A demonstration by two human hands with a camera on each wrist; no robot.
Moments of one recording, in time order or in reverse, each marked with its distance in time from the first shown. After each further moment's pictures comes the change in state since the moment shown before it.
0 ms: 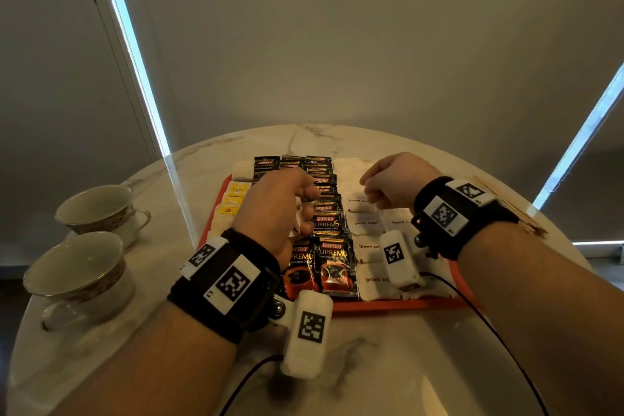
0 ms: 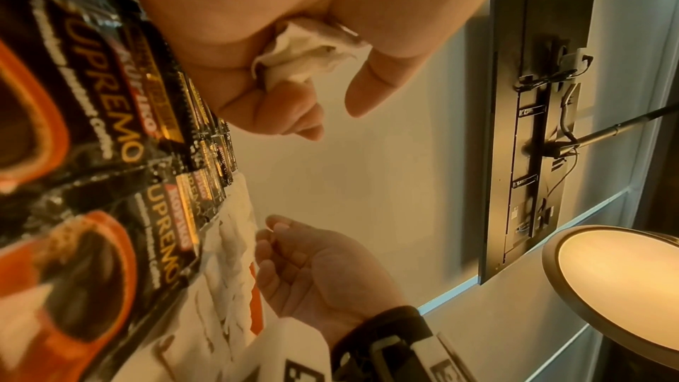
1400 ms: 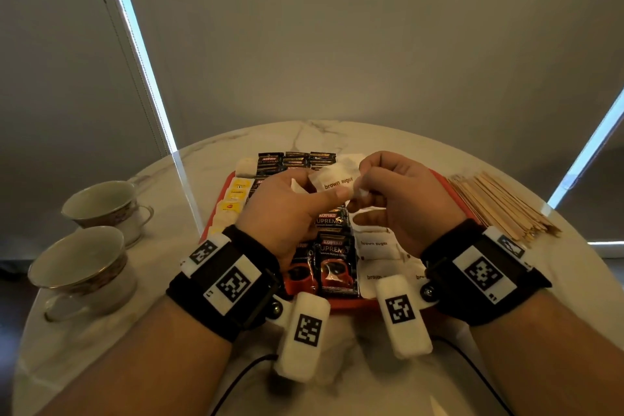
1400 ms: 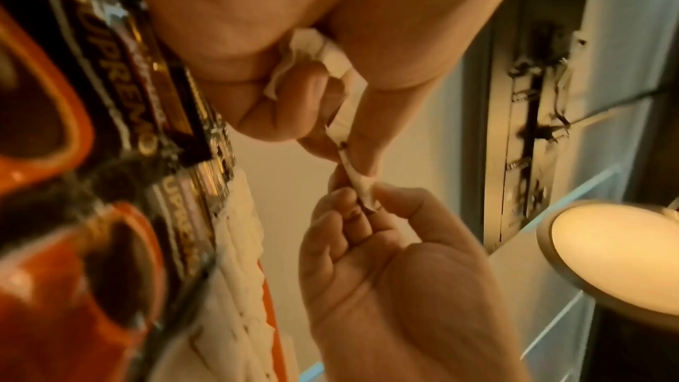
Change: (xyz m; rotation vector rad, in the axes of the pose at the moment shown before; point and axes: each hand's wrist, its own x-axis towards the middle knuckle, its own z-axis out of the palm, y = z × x) left_hand 0.000 -0.017 -0.008 0.342 -0.154 0.201; right_hand -0.067 0.010 0.011 0.763 -0.225 -0.281
